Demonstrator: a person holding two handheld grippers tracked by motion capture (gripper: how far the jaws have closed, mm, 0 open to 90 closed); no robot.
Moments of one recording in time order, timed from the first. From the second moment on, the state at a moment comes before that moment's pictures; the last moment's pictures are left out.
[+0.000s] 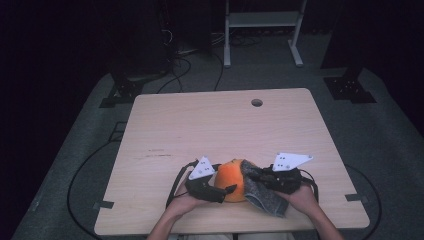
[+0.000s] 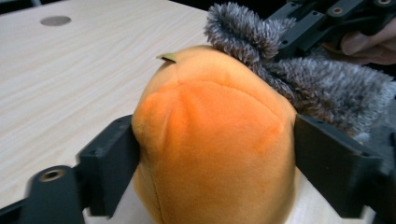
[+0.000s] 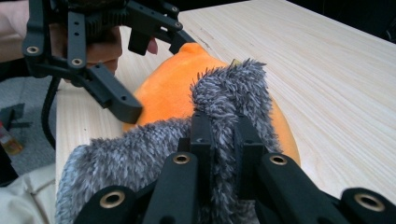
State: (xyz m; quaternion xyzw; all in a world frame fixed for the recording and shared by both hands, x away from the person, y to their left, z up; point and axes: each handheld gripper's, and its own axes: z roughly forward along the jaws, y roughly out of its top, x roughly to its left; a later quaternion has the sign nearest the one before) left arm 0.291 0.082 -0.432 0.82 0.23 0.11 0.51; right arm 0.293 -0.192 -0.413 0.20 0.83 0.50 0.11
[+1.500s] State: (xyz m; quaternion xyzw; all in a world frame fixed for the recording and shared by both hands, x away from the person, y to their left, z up) left arm 0.276 0.074 -0.431 0.82 0.20 0.13 0.51; right arm 0.296 -0.201 -0.415 0.22 0.81 0.53 0.09
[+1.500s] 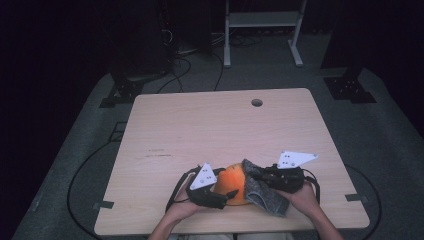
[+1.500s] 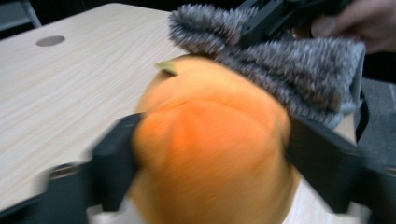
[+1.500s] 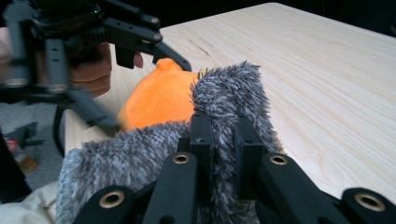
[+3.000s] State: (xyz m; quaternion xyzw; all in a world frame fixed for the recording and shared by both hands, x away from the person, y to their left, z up) left arm 0.285 0.106 -0.437 0.83 0.20 0.13 0.50; right arm 0.308 -0.213 -0.437 0.31 0.81 0.48 0.11
